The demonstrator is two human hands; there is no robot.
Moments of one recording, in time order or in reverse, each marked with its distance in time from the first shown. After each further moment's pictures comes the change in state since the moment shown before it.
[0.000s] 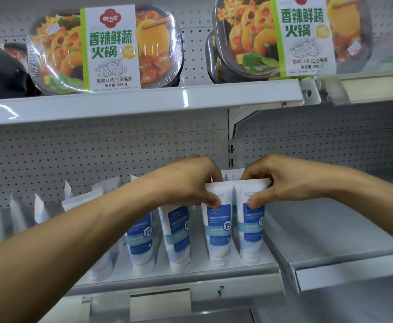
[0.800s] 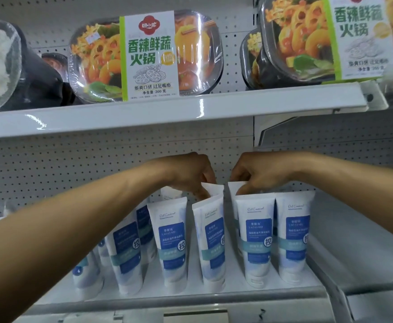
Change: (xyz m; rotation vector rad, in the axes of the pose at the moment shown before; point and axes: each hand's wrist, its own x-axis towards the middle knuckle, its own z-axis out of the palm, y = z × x) left_hand 0.026 -0.086 -0.019 0.027 -0.132 -0.007; right_hand 0.096 -0.041 0.009 -0.248 -0.156 0.052
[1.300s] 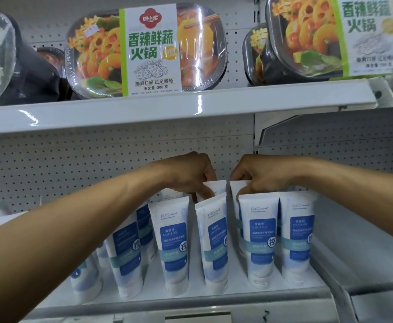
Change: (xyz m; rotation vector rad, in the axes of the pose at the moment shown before) left_hand 0.006 -0.010 0.008 -0.085 0.038 0.042; right_hand 0.006 0.005 0.011 0.064 0.027 -0.030
